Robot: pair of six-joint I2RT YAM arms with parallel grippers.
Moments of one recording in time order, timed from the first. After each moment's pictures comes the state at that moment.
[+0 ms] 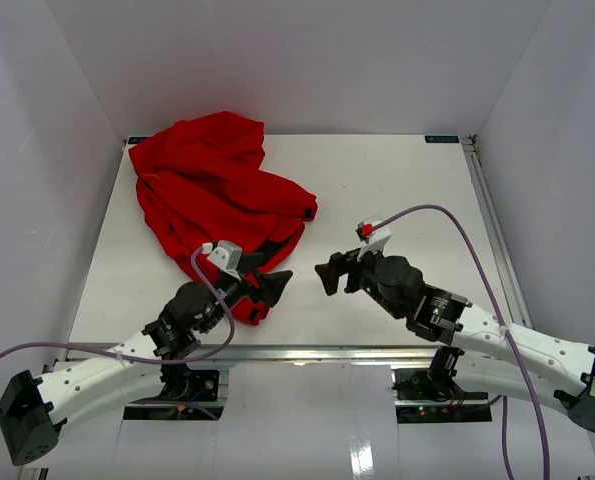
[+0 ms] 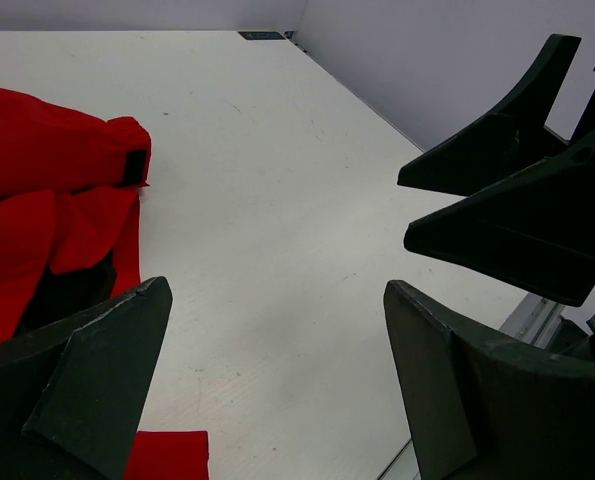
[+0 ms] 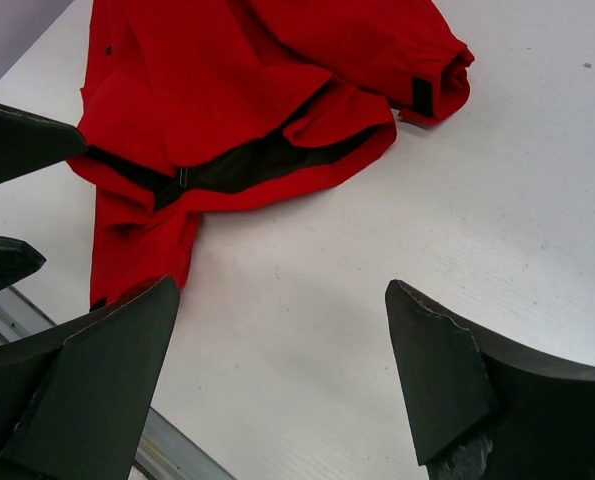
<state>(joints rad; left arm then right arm) -0.93 0.66 0.31 0.43 -0.20 -0.30 1.07 0.86 0.62 -0.02 0.38 0.34</state>
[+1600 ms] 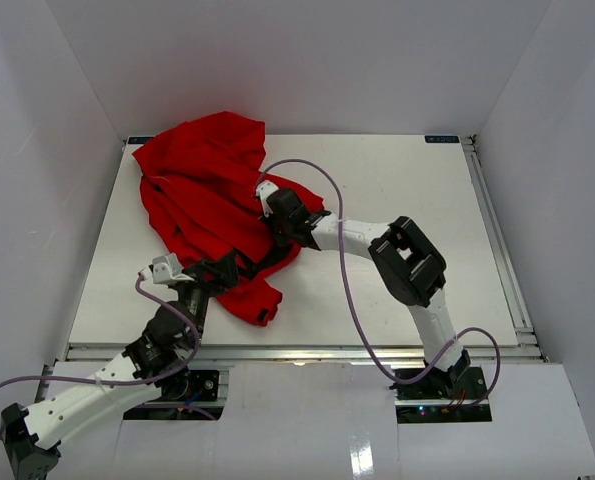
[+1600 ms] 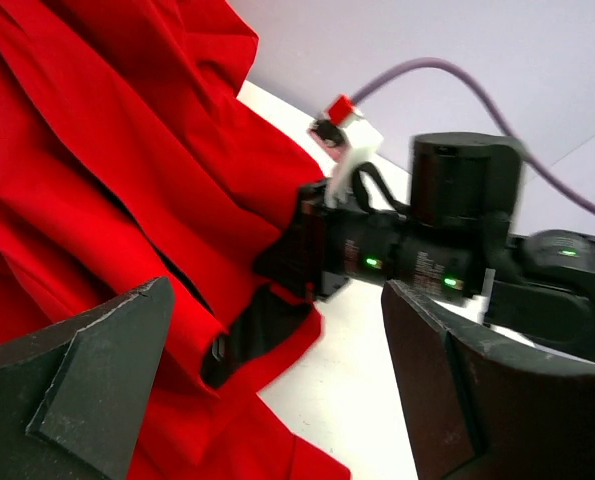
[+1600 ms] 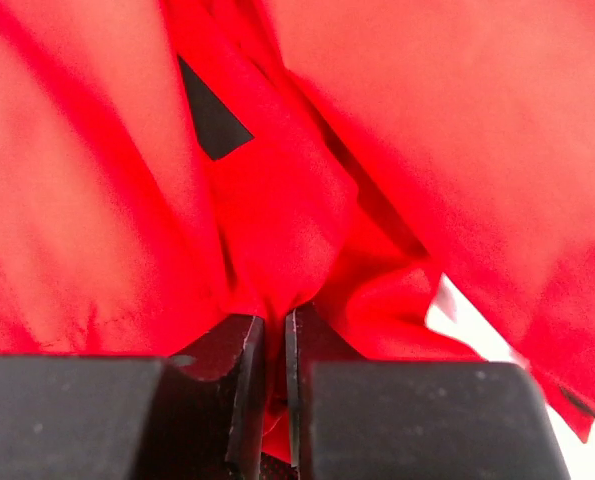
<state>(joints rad) -0.93 0.33 0.20 0.23 -0.85 -0.52 0.84 2.15 1.53 -0.08 0.07 0.03</state>
